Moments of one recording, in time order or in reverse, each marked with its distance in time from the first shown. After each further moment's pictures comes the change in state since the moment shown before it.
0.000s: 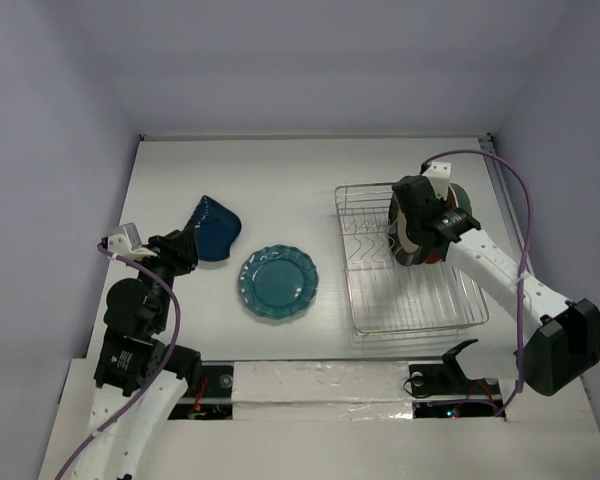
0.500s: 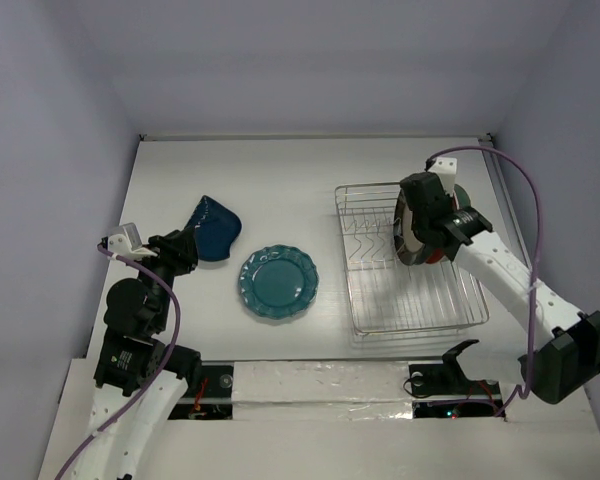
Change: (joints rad) left arm 0.000 0.000 0.000 0.000 0.000 0.000; right arm 0.003 -0.042 0.055 -0.058 -0.029 -0.035
